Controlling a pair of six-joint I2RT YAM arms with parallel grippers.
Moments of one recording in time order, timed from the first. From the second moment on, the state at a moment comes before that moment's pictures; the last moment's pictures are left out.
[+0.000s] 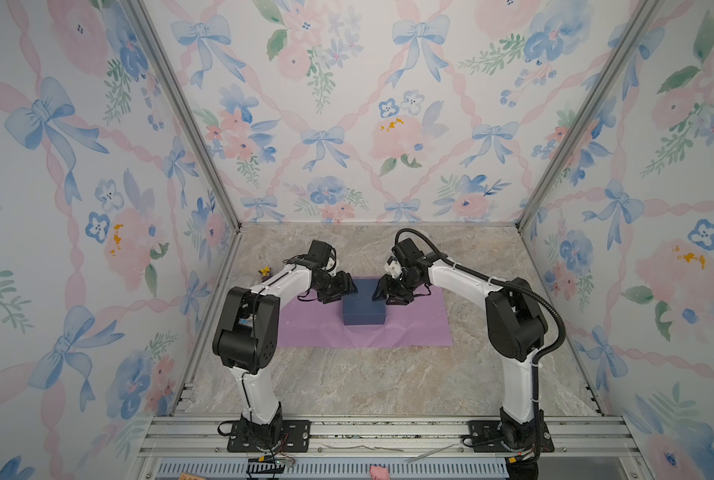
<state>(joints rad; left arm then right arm) -0.29 1.84 1.26 -0.55 0.42 -0.51 0.58 2.05 1.59 -0.71 -0.43 0.60</state>
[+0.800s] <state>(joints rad) -0.46 1.73 1.18 -0.42 0.41 -0.41 0.16 1.59 1.05 -0.63 -0.42 0.47</state>
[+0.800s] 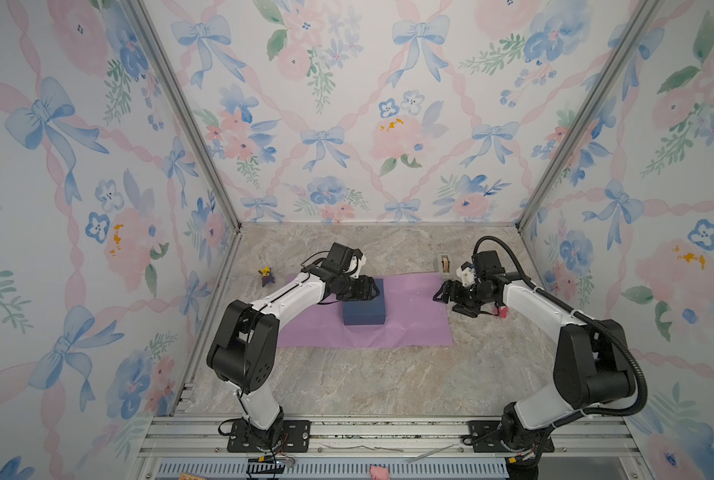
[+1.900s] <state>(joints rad) -0.45 1.72 1.13 -0.33 0.43 -0.39 0.13 1.78 1.05 -0.42 -0.72 0.40</state>
